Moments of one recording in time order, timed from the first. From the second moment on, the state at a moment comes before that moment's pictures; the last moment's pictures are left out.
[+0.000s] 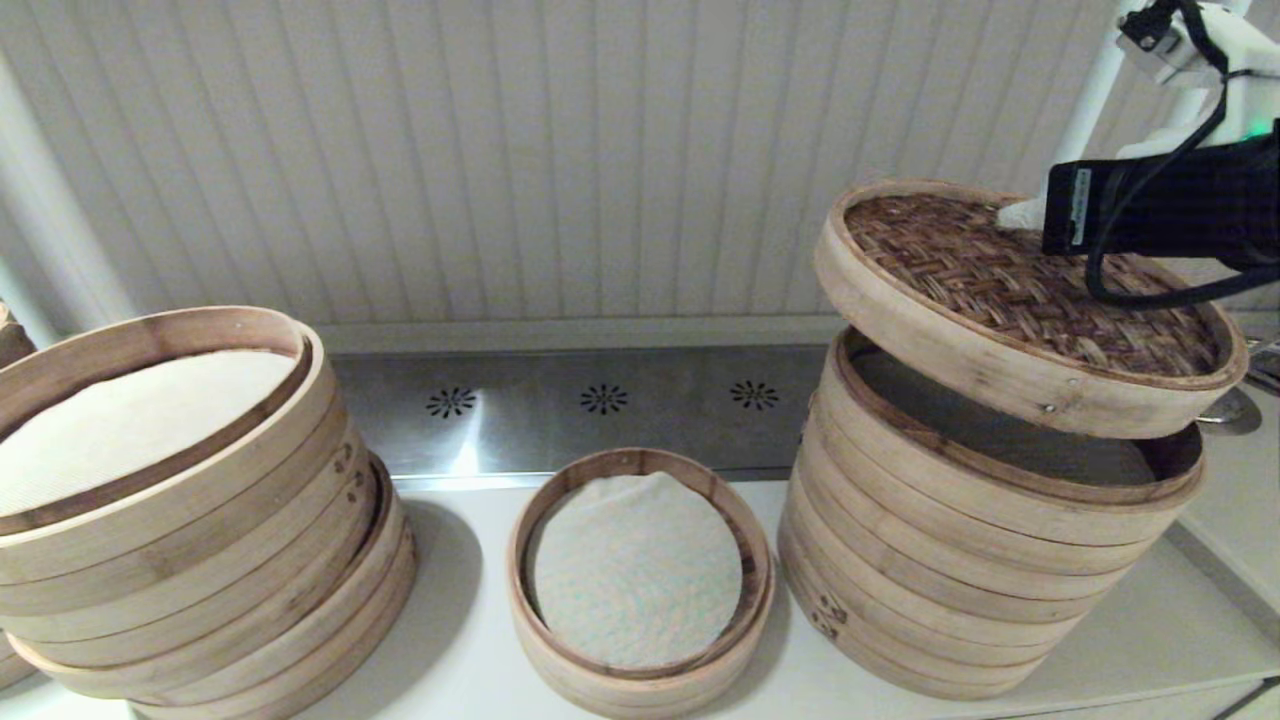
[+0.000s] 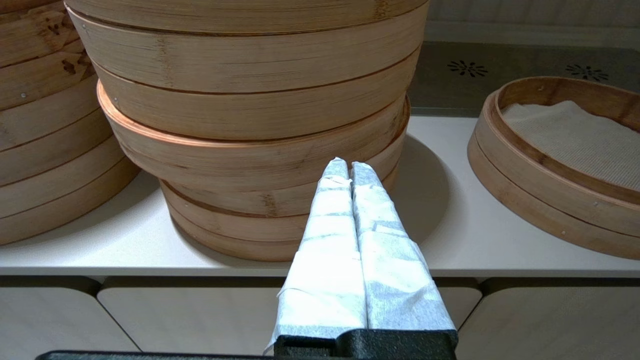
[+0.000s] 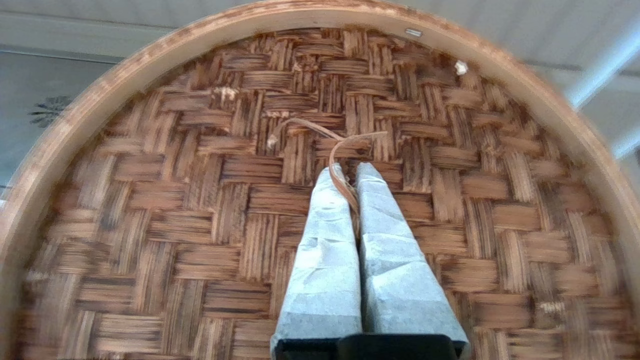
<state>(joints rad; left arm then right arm) -0.01 0.00 0.00 -0.01 0.00 -0.02 0.20 1.51 -1.51 0.23 -0.02 0.01</state>
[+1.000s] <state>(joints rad) -0.01 0.00 0.00 -0.01 0.00 -0.02 0.58 1.66 -1.65 0.27 -0.14 0.03</state>
